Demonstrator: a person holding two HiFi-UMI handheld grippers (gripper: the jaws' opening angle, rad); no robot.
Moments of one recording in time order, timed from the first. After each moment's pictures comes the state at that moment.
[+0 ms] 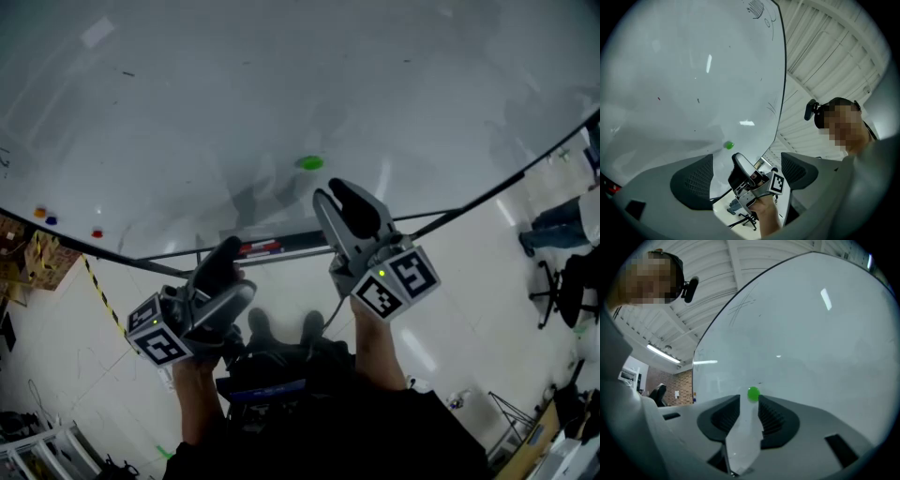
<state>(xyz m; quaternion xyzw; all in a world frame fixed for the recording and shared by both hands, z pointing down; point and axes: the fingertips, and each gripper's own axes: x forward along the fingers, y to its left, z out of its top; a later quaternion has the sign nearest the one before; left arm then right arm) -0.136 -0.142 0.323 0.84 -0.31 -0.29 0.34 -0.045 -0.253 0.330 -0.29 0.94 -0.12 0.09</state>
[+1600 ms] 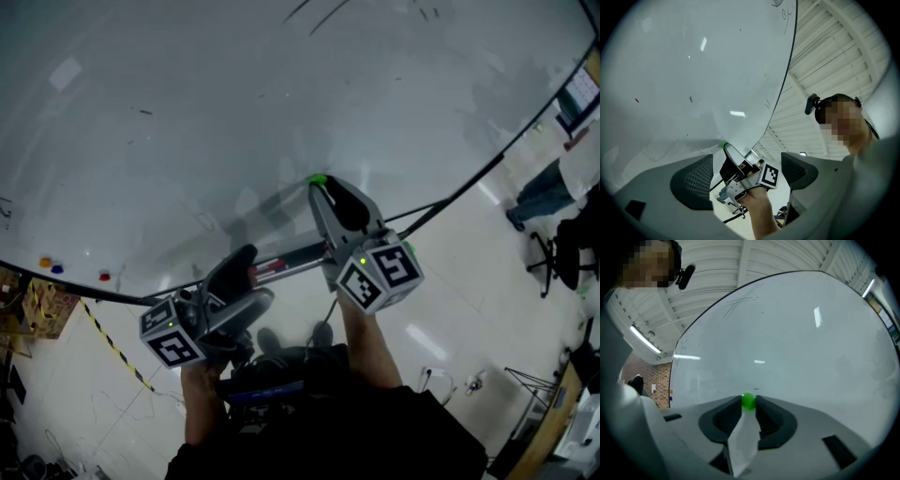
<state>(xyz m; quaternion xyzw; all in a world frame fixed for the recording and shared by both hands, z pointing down) -0.143 -0.159 0.317 0.87 -0.22 -0.26 0.35 -0.061 -0.281 0.323 -0.42 0.90 -0.09 0.09</state>
